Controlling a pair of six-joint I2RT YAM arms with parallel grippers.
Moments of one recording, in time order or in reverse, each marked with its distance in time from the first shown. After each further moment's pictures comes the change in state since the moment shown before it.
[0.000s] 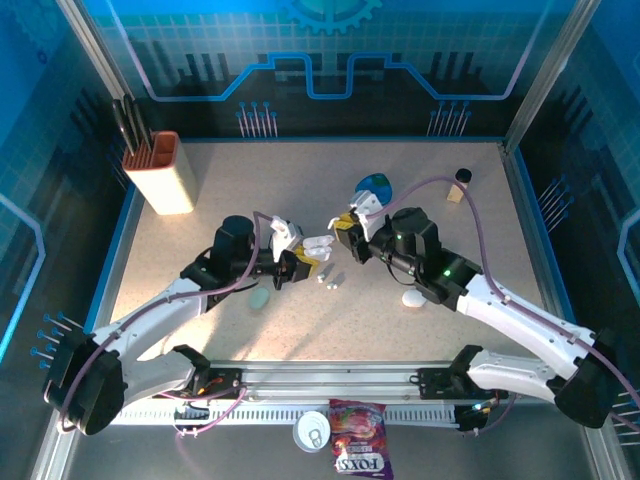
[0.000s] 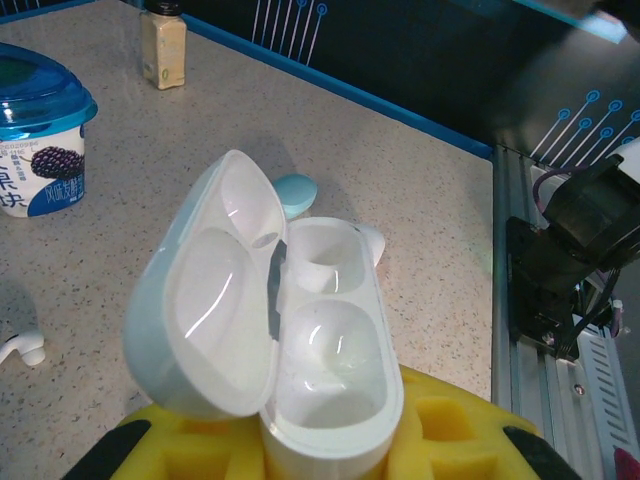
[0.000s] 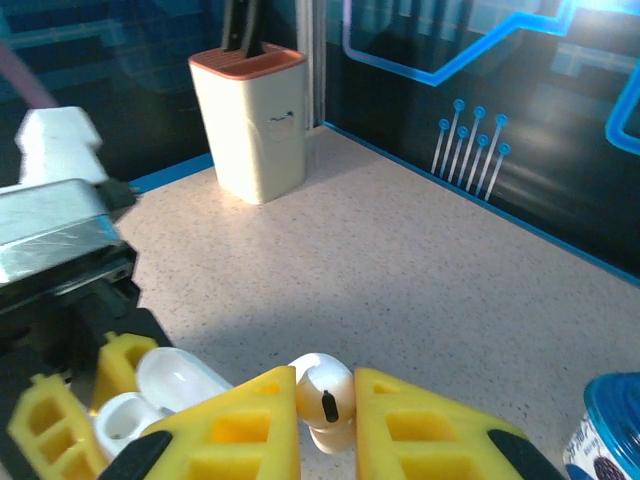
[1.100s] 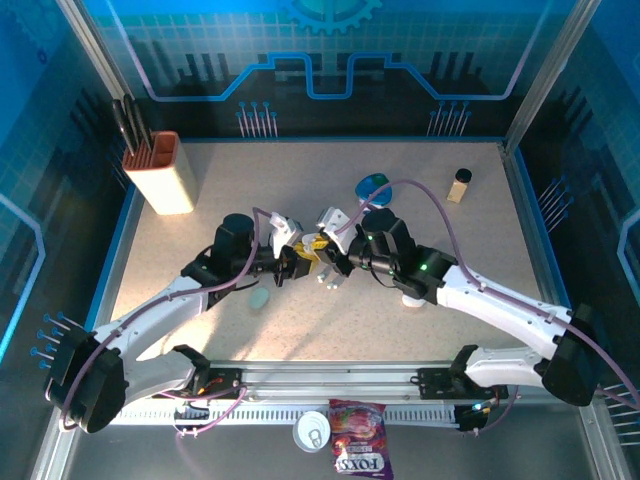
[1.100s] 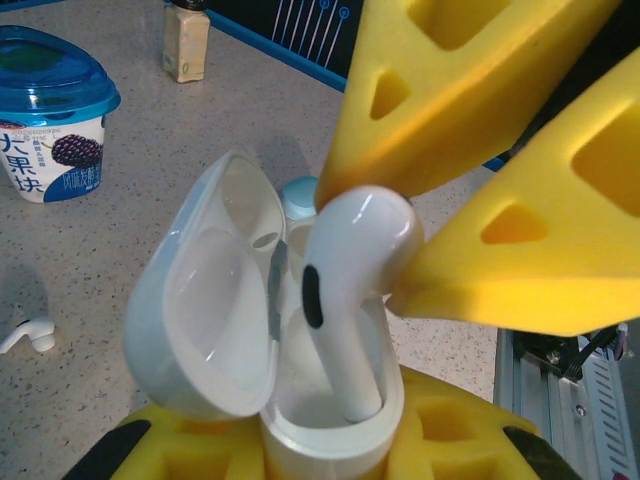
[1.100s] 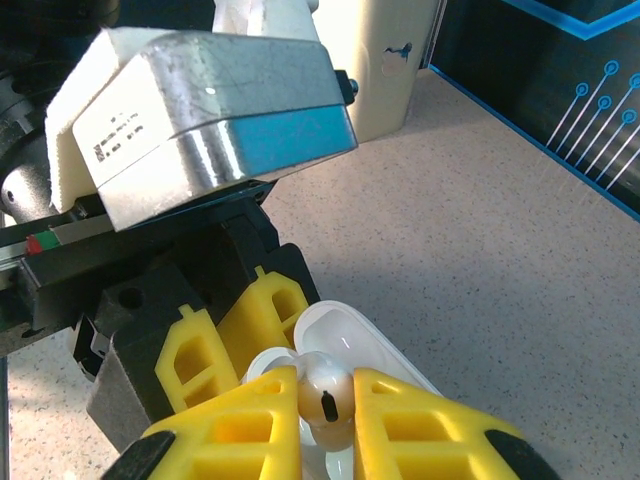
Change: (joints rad) left arm 0.005 0.011 0.013 0.000 -0.026 -0.057; right arm 0.077 0.138 0.069 -0.079 -0.104 -0.106
